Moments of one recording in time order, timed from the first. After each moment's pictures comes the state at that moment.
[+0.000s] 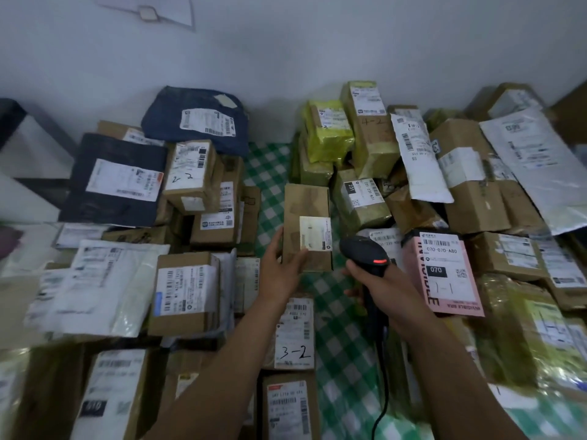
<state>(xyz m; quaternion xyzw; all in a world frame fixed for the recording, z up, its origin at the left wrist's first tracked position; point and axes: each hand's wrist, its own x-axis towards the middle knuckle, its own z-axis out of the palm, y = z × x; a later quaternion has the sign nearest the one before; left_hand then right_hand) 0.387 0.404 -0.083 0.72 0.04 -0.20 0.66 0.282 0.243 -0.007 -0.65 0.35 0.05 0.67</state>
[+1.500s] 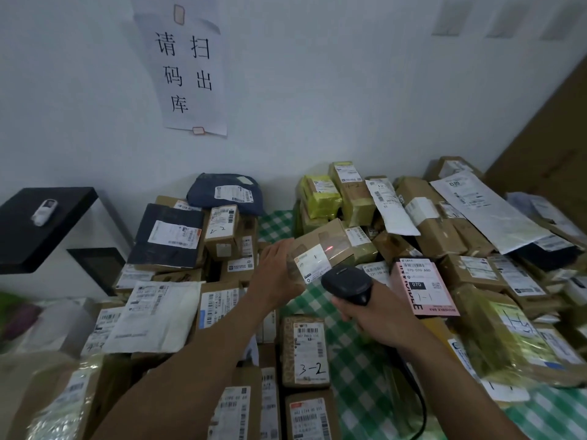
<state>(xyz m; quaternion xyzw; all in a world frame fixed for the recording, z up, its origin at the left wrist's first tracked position) 0.384 0.468 0.018 0.89 -0.30 -0.01 0.33 0.214 0.318 0.095 -0.86 0.20 0.03 0.46</state>
